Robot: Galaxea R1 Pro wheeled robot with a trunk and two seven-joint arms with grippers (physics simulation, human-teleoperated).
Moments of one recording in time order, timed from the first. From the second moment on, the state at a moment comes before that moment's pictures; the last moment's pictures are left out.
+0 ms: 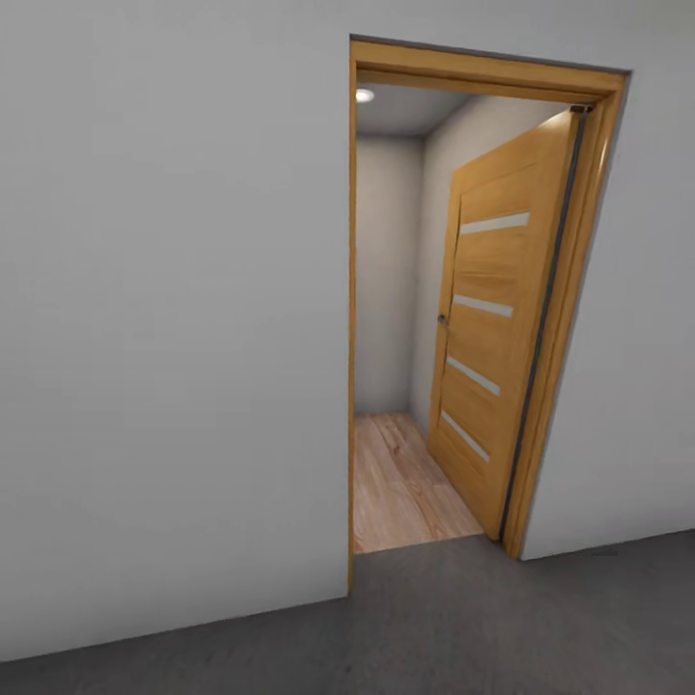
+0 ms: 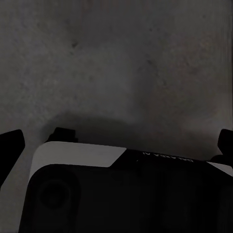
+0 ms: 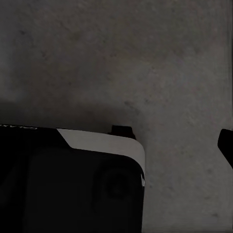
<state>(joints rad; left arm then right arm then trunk) -0.19 -0.03 -0.06 0.00 0.30 -0.08 -0.06 -0.13 0.04 0.27 0.03 -0.16 -0.18 -0.07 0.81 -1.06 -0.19</state>
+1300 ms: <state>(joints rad) -0.19 -0.04 -0.06 0.00 0.30 -0.08 -0.06 -0.13 0.04 0.27 0.03 -0.15 -0.18 -0.07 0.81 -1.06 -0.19</state>
